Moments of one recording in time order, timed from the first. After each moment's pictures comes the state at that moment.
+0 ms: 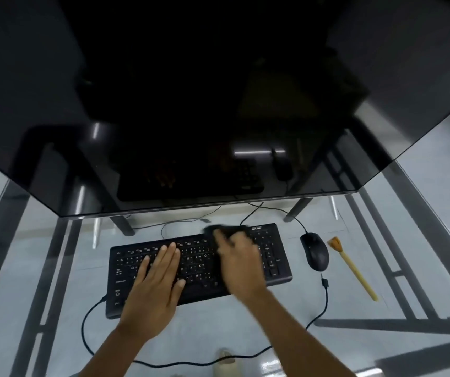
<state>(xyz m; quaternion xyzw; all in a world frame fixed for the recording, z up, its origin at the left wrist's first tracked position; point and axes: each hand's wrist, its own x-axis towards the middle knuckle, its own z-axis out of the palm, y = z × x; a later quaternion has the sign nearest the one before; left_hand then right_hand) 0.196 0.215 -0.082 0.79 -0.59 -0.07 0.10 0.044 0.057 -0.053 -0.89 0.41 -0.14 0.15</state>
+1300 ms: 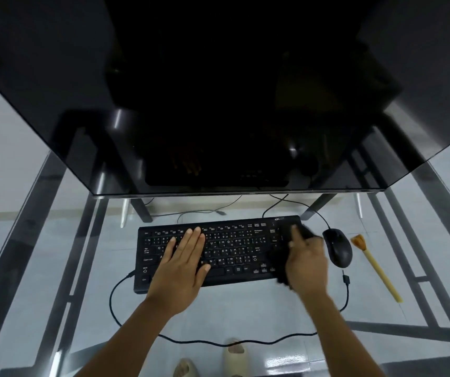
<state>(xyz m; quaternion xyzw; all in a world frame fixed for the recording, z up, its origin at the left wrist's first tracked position) 0.194 0.211 -0.082 0.79 -0.60 -0.05 0.09 -0.024 0.035 -0.058 -0.82 0.54 -0.17 0.09</state>
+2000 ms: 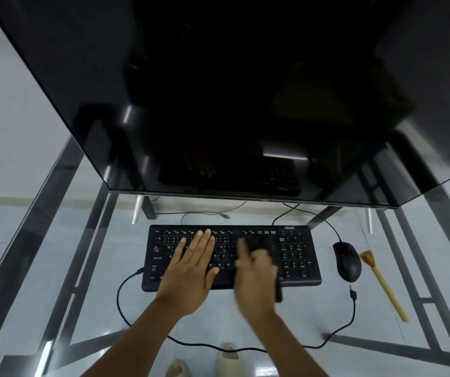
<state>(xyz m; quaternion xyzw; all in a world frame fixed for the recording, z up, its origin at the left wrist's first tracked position) 0.192 0.212 -0.082 0.80 -0.58 -0.08 0.10 0.055 0.119 -0.051 -0.88 0.44 -0.13 0.15</state>
